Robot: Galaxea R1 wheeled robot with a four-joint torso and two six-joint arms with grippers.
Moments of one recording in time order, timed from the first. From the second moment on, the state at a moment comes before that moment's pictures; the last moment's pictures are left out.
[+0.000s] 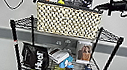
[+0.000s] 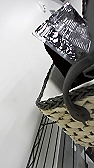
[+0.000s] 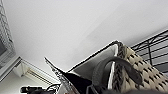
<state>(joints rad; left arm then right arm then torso) -0.59 2.45 -1.99 -0.78 0.93 -0.42 0.54 2.47 -1.78 0.78 -0.58 0.54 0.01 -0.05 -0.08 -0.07</state>
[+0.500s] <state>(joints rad) -0.58 2.46 -2.00 -0.78 0.91 -0.42 0.50 2.51 -1.84 0.79 -0.55 0.49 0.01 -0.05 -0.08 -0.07</state>
